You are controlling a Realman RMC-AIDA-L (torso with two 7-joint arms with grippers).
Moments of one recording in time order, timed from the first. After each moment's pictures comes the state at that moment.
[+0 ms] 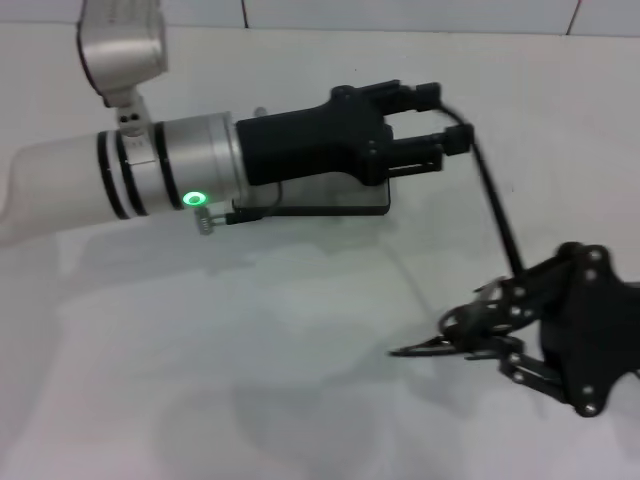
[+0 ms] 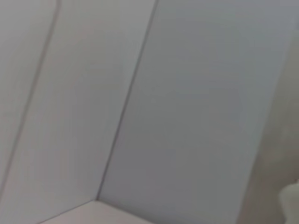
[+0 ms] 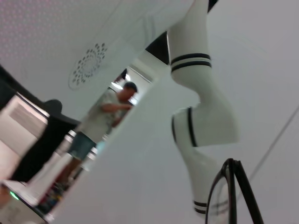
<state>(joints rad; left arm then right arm) -0.91 -2.09 2.84 -0.17 -0.46 1.59 -1.09 0.49 2.02 -1.12 -0.51 -1.50 -1.99 0.29</state>
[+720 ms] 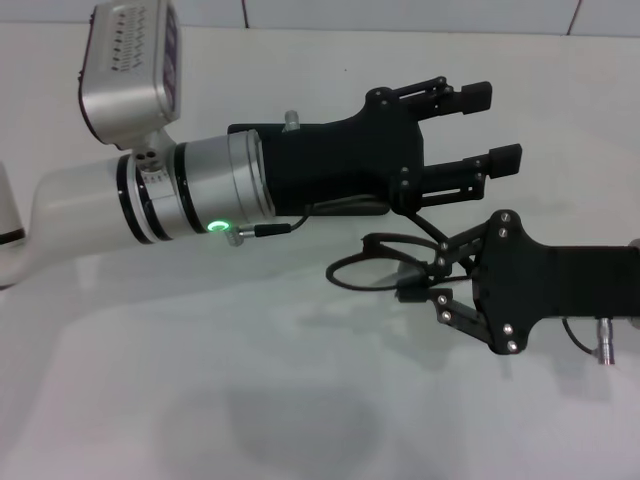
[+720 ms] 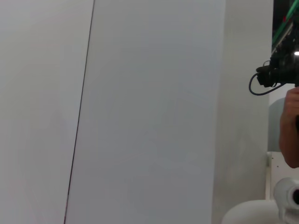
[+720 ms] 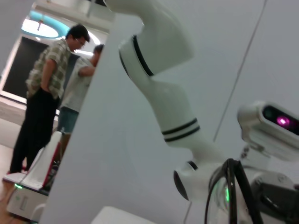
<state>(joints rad) -0.88 -2.09 2.84 -0.05 -0.47 1.65 -0.84 0.62 2.02 -1.13 -0.31 -1.51 -1.75 0.47</state>
